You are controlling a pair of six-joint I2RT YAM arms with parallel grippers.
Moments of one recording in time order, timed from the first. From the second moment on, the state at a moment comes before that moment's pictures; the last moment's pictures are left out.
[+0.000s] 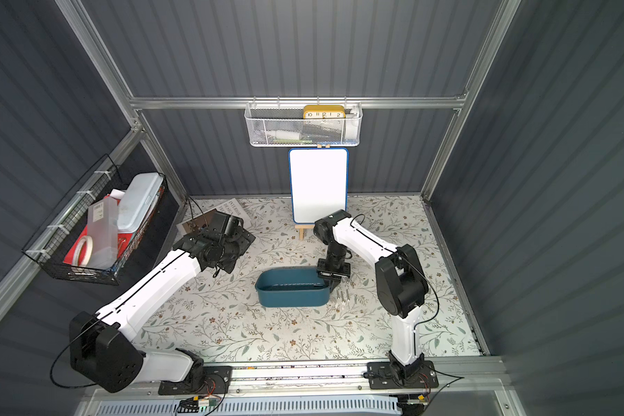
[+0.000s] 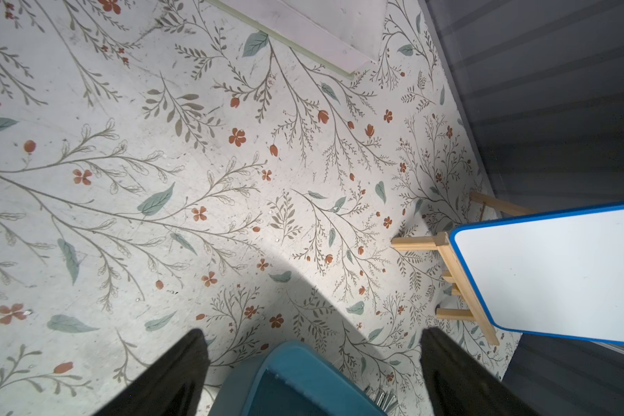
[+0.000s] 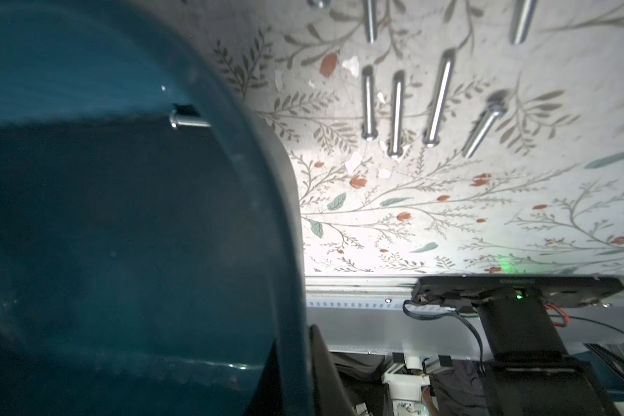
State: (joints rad) left arm -0.44 1.40 1.20 -0.75 -0.15 -1.24; right arm 0.54 1.95 1.63 -1.49 -0.33 0.66
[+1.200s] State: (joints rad) left arm -0.45 1.41 0.95 -0.52 0.00 -1.22; right arm 0.63 2.00 1.44 -1.00 -0.03 0.65
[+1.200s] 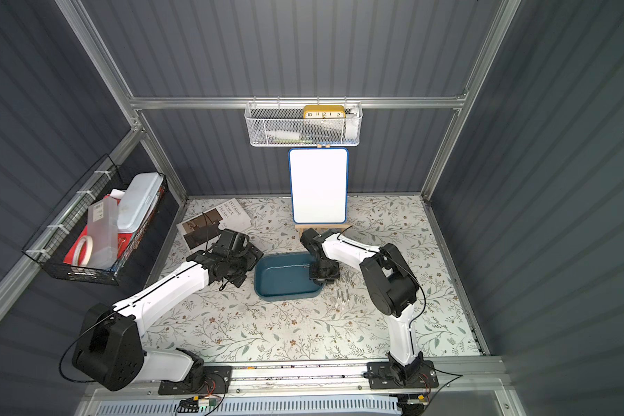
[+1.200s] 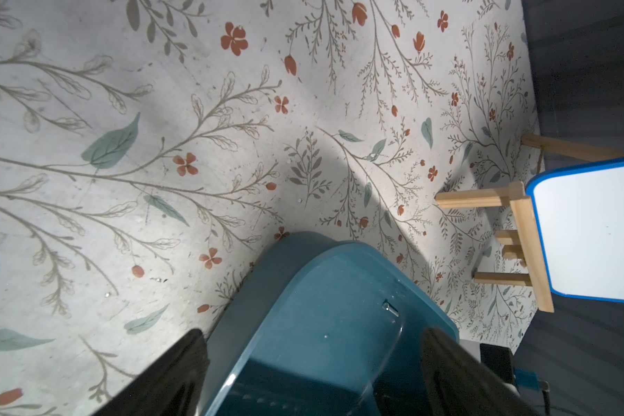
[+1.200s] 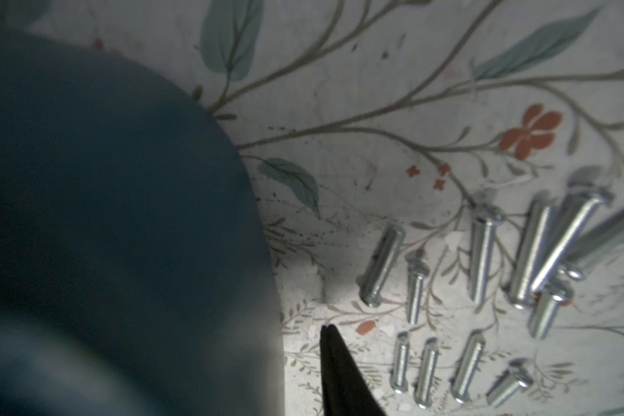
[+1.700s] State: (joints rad) left arm -0.45 1.42 0.95 -0.47 0.02 -1.22; right arm 0.63 1.88 1.51 -1.14 0.09 0.54
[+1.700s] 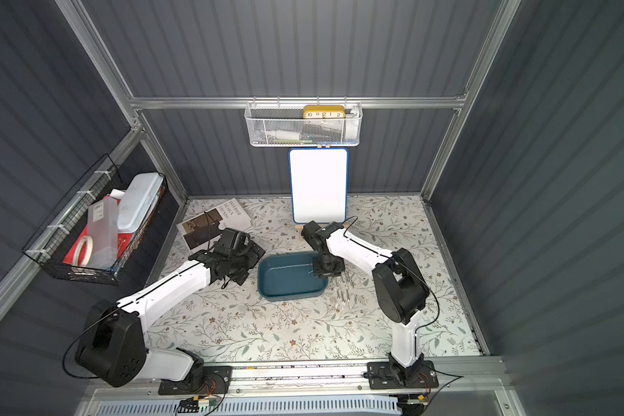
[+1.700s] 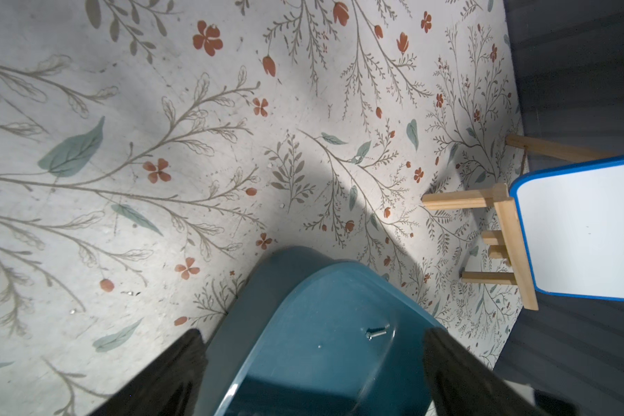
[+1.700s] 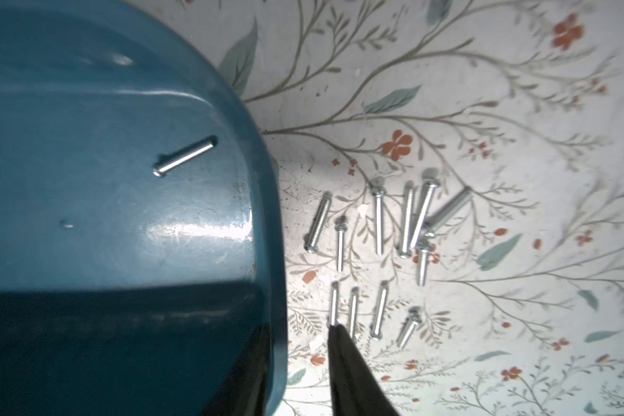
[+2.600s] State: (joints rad) left arm -0.45 1.45 0.93 -0.39 0.03 -1.20; right arm 0.72 2.16 1.77 -1.24 0.09 0.84
